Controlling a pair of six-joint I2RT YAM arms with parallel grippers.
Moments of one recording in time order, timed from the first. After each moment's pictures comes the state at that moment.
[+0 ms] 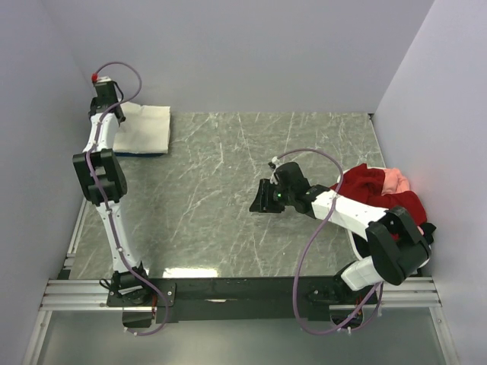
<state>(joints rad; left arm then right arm) 0.21 2.37 2.20 -0.42 -0.31 -0.05 0.60 1.44 0.79 -0.13 -0.31 0.64</state>
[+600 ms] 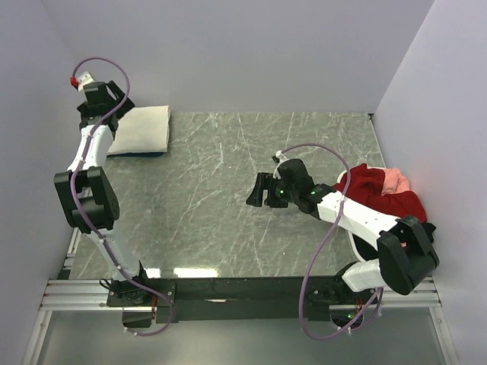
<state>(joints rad) 0.21 1.93 1.70 -0.18 -0.15 -0.47 0.60 1.37 0.81 -0.15 -0.25 0.62</state>
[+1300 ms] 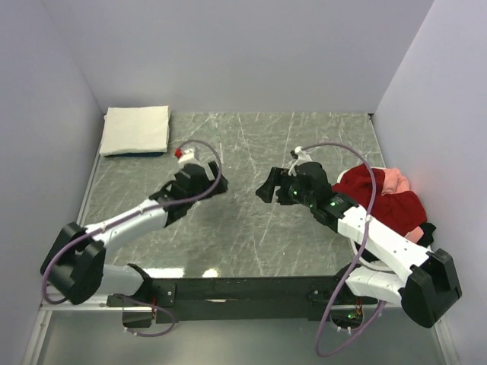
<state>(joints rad) -0.60 1.33 0.76 0.01 -0.26 -0.76 0.59 1.12 0.77 -0.17 -0.10 0.62</state>
